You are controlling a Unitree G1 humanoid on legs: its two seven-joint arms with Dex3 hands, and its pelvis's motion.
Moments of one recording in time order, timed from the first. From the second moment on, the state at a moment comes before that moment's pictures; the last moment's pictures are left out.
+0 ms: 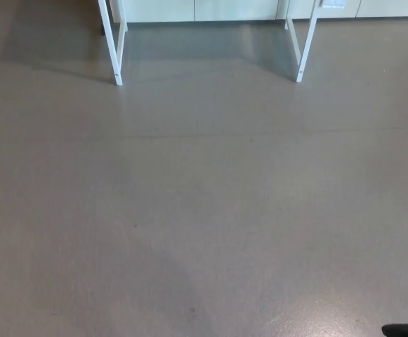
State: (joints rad) left_arm 0.39 0.37 0.28 0.45 -0.13 0.06 -0.31; right_arm 0.31 -0.37 -0.05 0.34 -0.06 0.02 0.19
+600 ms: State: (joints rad) left_arm 0.42 0.37 0.32 0.40 -0.23 0.06 -0.45; right_arm 0.33 -0.40 -0.05 0.31 -0.03 -0.01 0.26
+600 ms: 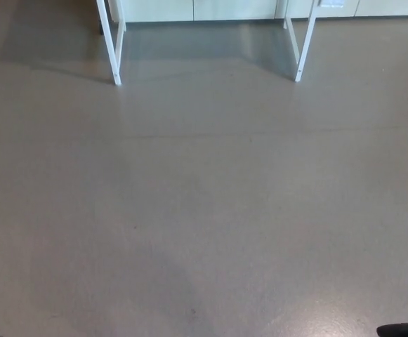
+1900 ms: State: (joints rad) left_arm 0.43 0.39 0.32 0.39 -0.25 0.06 -0.47; right_arm 0.33 -0.42 -0.03 0.34 -0.05 -0.06 0.27
